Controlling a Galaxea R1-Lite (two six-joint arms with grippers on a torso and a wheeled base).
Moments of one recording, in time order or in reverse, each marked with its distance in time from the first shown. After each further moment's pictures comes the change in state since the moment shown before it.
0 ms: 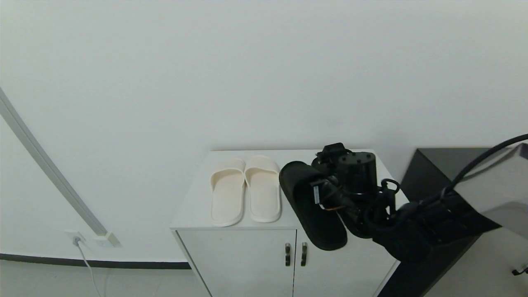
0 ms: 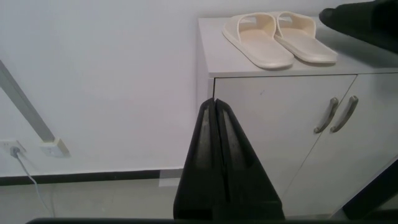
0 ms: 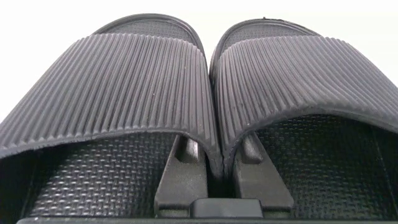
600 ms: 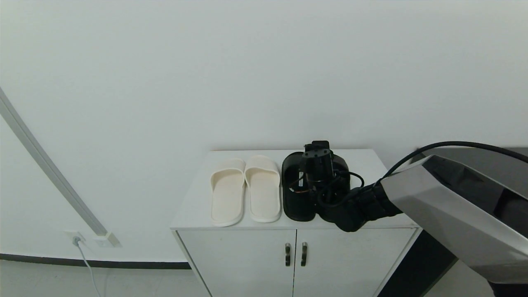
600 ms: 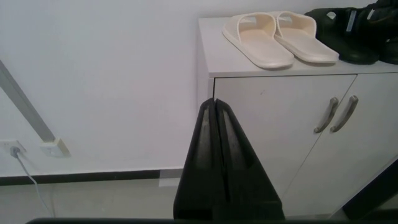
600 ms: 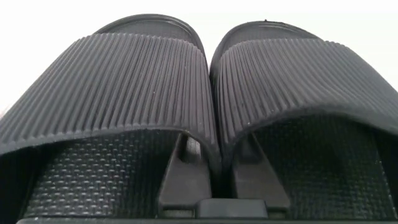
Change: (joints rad) left arm 0.000 0.000 -0.001 0.002 0.000 0.000; right arm -0.025 0.329 -0.520 0.209 -0.319 0.158
